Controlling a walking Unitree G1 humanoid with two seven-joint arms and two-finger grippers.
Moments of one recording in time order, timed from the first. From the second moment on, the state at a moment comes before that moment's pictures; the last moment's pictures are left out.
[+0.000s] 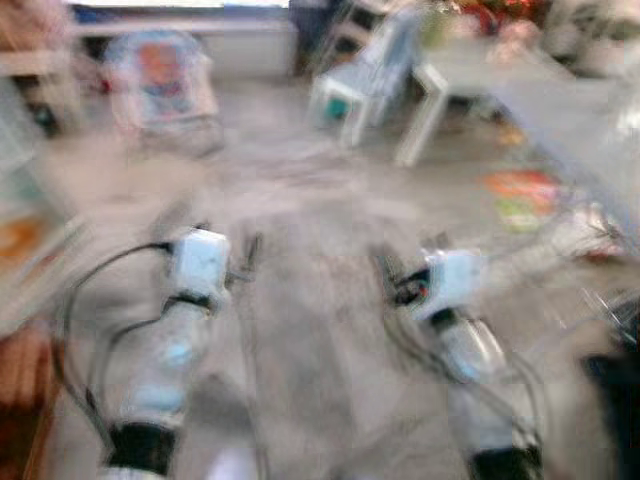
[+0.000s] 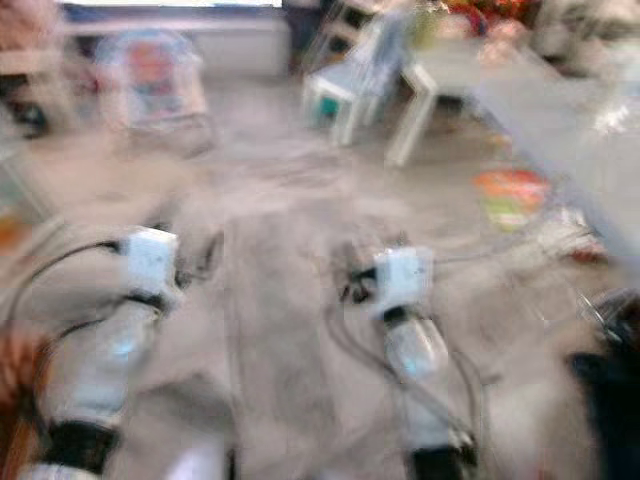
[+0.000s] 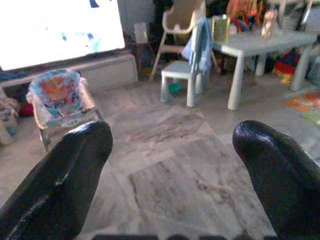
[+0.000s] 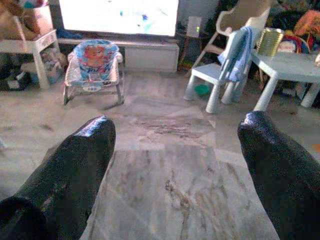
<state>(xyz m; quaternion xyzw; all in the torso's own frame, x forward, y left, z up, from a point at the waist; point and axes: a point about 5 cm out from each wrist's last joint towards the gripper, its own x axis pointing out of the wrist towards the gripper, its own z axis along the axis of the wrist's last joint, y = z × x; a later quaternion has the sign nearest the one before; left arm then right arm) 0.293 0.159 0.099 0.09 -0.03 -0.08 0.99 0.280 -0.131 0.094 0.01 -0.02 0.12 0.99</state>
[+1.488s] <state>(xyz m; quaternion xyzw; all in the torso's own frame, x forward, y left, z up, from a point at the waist) 0.290 0.186 0.106 0.04 -0.03 0.05 1.00 0.279 -0.159 0.113 -0.03 -0.07 0.04 1.00</state>
